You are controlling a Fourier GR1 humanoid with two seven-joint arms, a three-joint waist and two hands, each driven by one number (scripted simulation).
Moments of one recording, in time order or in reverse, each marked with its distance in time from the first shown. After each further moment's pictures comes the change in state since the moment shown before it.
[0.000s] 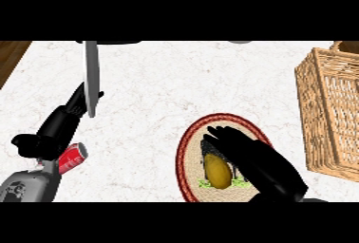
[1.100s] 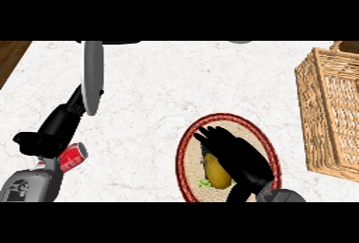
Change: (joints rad) left arm -0.013 -0.064 0.069 0.010 -0.063 -0.070 0.001; right arm -0.025 0.122 0.032 0.213 0.250 -0.031 -0.034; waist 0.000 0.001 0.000
